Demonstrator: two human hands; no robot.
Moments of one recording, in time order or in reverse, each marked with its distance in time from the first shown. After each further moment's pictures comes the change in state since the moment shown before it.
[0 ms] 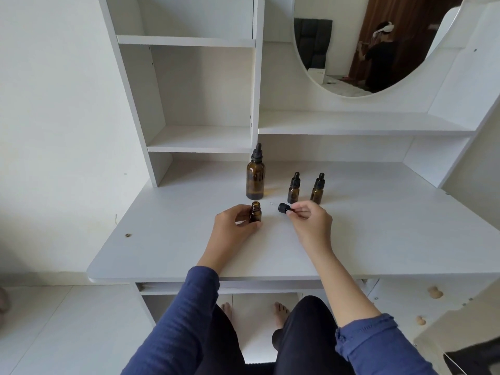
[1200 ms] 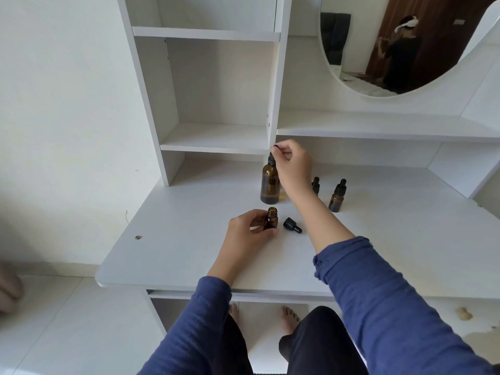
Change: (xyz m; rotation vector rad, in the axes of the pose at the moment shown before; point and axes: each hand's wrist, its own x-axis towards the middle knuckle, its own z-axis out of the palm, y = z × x) left_hand 0.003 0.002 -0.001 -0.065 -0.024 -0.028; right_hand 0.082 -0.084 0.070 0.066 -0.038 -0.258
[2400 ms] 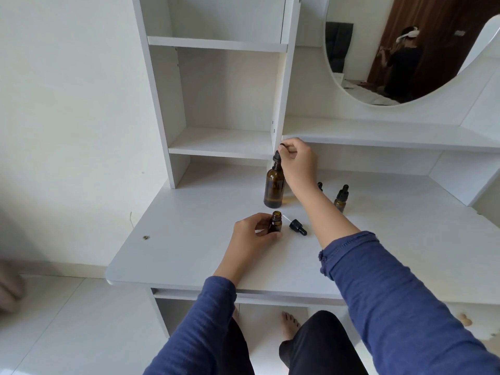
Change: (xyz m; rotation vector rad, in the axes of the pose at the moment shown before) left_hand -0.003 0.006 -0.001 0.000 -0.015 0.004; right_hand 0.007 -0.016 -0.005 -0.039 -0.001 -0.018
